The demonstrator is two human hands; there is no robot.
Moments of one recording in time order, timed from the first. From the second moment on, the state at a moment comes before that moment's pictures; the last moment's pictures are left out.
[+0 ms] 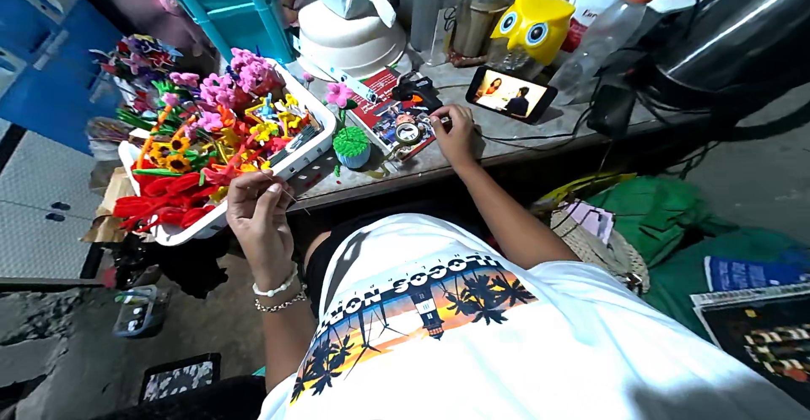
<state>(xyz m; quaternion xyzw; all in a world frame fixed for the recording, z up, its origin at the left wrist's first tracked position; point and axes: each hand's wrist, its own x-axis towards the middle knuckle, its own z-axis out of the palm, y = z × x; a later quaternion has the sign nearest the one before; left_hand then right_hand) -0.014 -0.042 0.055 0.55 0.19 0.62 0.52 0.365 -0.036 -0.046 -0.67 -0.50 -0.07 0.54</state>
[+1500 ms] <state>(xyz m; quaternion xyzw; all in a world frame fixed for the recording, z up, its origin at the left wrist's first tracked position) -0.012 -0.045 0.052 0.53 0.21 0.62 0.54 0.363 -0.043 -0.040 -0.67 -0.50 -0.02 0.55</state>
